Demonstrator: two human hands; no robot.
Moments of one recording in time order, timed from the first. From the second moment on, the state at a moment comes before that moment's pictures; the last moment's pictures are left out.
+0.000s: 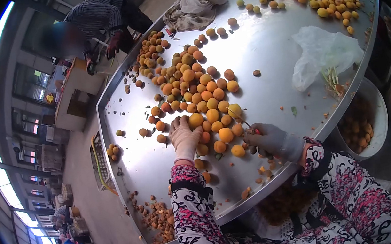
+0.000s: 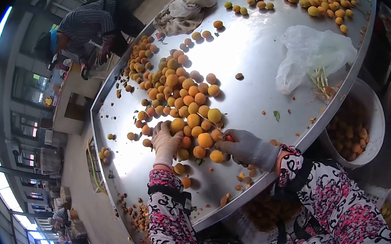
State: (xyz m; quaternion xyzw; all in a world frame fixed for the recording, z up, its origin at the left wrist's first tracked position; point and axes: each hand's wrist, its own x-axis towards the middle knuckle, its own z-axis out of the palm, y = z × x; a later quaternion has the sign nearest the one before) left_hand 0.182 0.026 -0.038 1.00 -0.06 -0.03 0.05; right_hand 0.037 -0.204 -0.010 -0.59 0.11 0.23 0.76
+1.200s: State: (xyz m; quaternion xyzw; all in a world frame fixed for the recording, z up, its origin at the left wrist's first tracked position) left_hand -0.021 -0.022 0.047 0.68 -0.11 -0.12 0.72; right_hand 0.000 -0.167 0.006 -0.30 0.00 0.35 0.89
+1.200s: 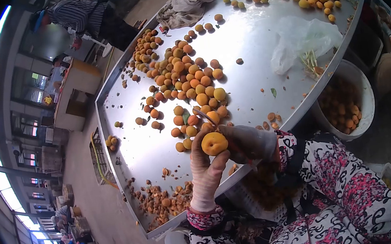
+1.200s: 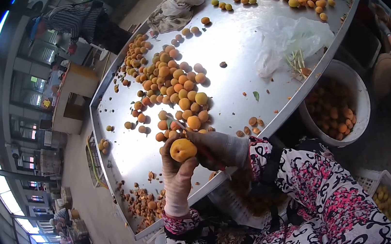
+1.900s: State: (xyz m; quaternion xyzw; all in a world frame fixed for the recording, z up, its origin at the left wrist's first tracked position) left_hand -0.035 0.031 0.043 0.62 -0.05 -0.17 0.76; right_hand -0.027 -0.183 0.027 -0.72 -0.17 0.02 0.67
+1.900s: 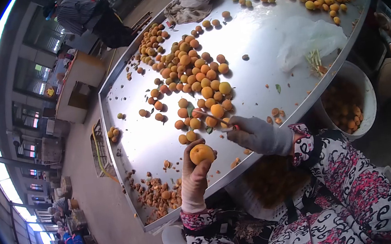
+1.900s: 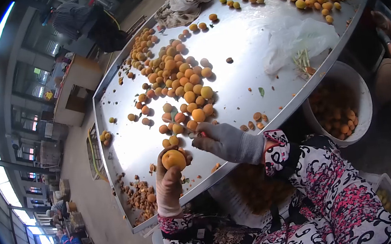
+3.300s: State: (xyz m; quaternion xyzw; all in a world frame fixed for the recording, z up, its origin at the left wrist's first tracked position) left_hand -0.013 0.004 0.002 0.49 -0.02 -0.11 0.86; right_hand -0.031 -0.165 0.012 -0.86 -0.13 0.12 0.48
